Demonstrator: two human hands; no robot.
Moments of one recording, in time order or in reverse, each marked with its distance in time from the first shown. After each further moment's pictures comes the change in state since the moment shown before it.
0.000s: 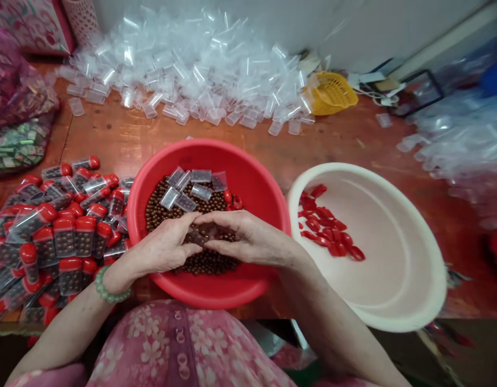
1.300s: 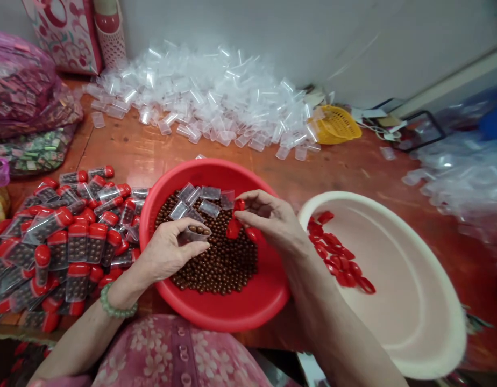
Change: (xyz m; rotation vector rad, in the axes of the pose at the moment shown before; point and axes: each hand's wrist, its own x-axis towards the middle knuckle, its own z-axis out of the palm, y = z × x) left_hand -0.006 0.005 0.000 -0.516 0.323 -0.062; right_hand 0.016 0.044 -0.019 0.297 0.603 0.264
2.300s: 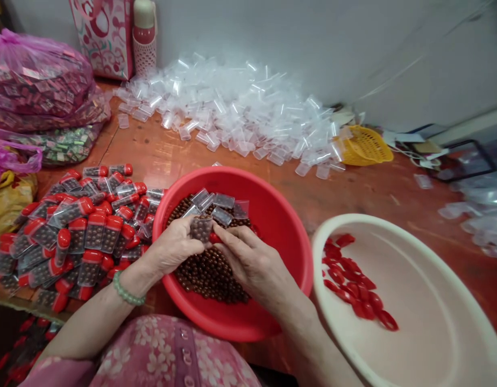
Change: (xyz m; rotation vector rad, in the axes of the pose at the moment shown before) left_hand 0.002 -0.010 0.001 -0.447 0.020 -0.054; right_hand -0.048 -0.020 0.046 -0.740 -0.139 -0.643
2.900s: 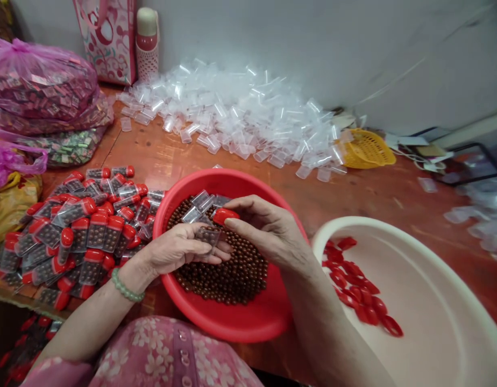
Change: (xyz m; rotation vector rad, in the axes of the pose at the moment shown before) left_hand -0.005 0.007 -0.007 -0.234 -0.243 -0.234; right_hand 0.039 0.023 -0.019 0.828 0.041 0.307
